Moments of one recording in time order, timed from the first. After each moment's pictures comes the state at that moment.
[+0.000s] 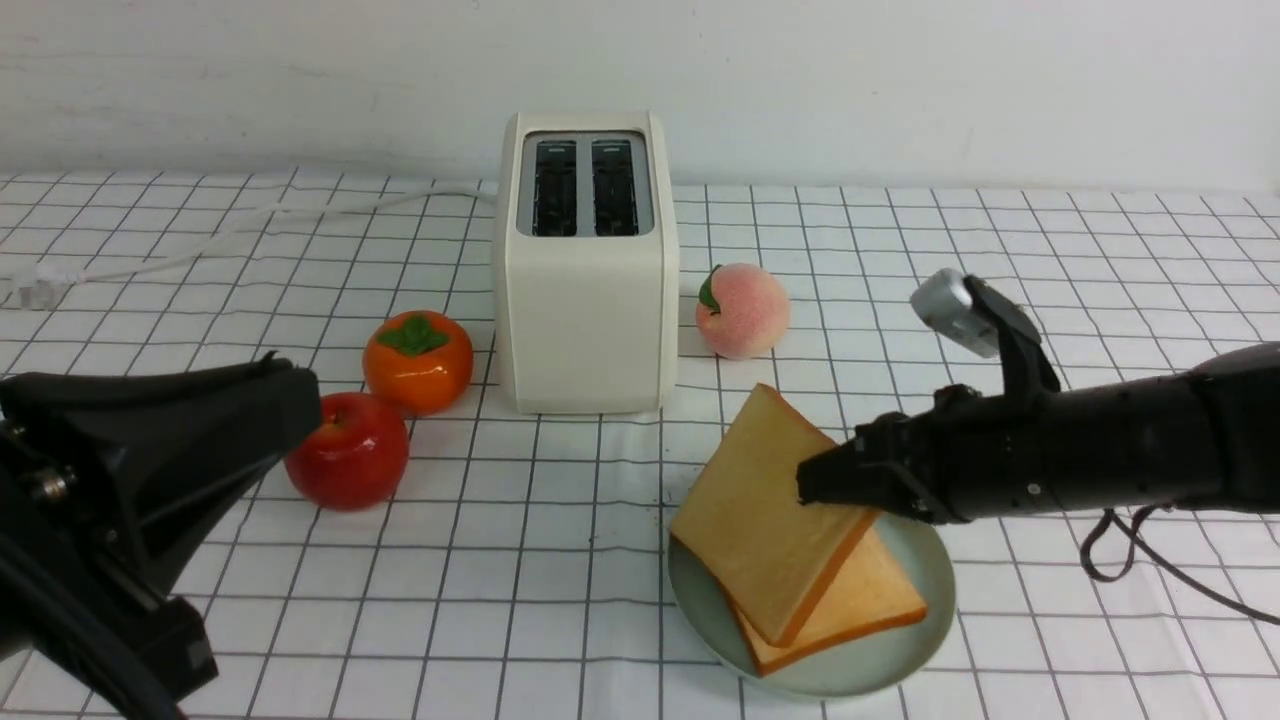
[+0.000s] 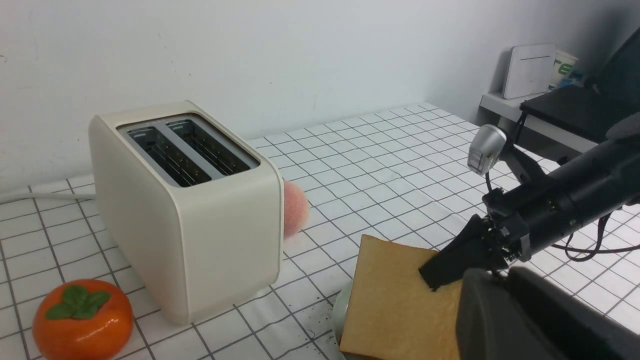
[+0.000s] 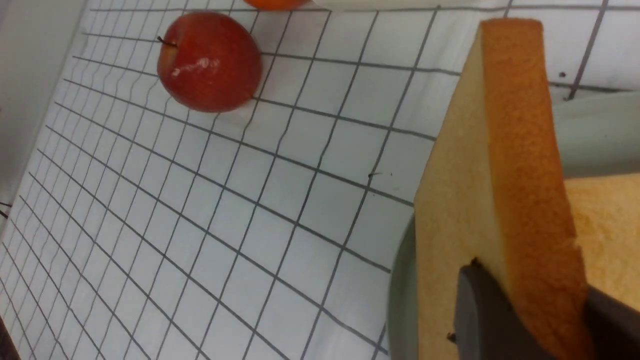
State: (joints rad) right arm 0.18 1.72 -0.91 1.50 0.68 -1.12; left arm -0.47 0.61 -0.58 -0.77 0.21 0.66
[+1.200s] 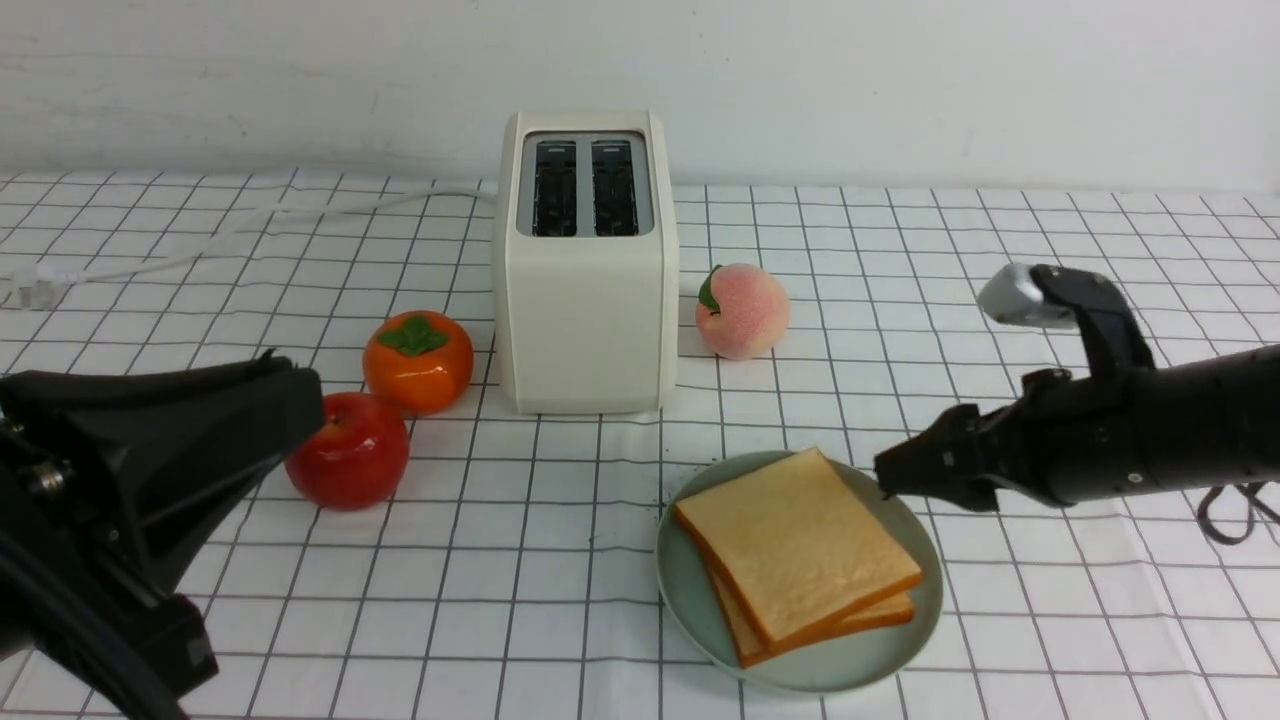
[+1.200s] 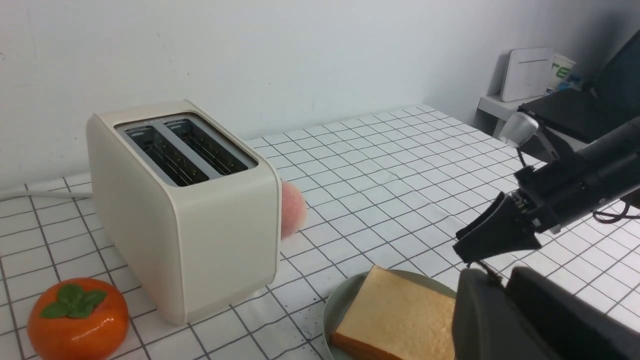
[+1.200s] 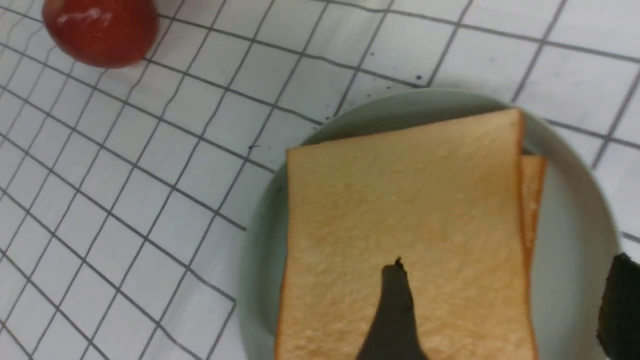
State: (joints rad) right arm 0.06 1.58 -0.91 1.17 0.63 -1.04; left arm -0.47 0.61 -0.58 -0.78 0.21 0.66
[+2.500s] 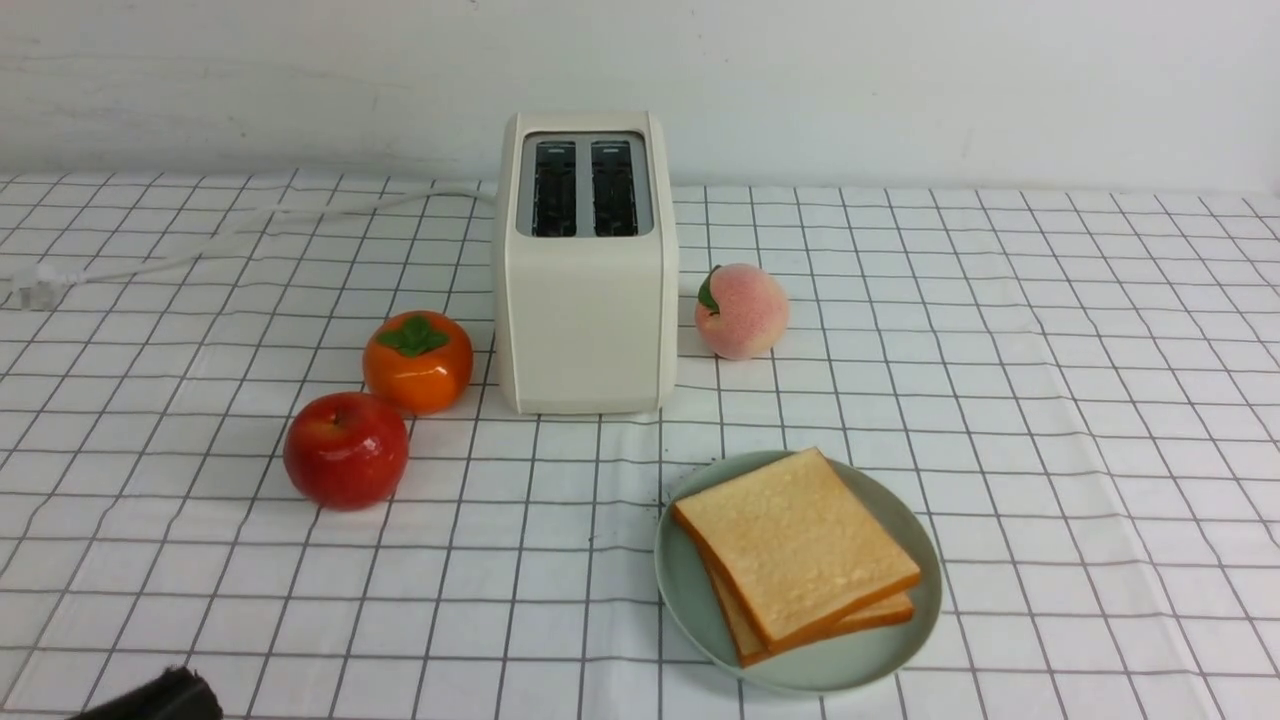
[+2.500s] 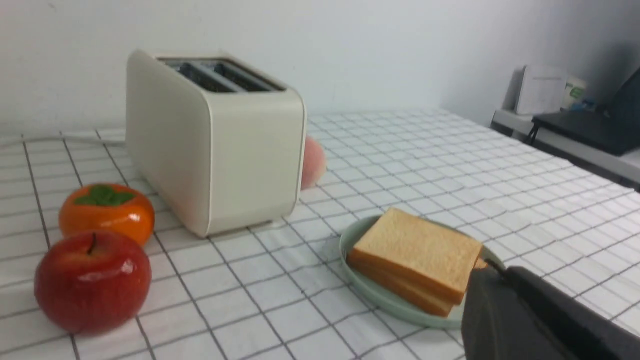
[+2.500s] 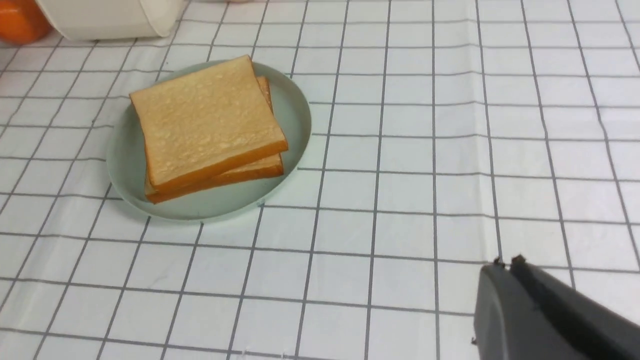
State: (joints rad) right arm 0.02 0.29 -0.54 0.20 0.91 -0.02; left arm -0.47 0.13 -0.10 -0.83 0.12 0.66
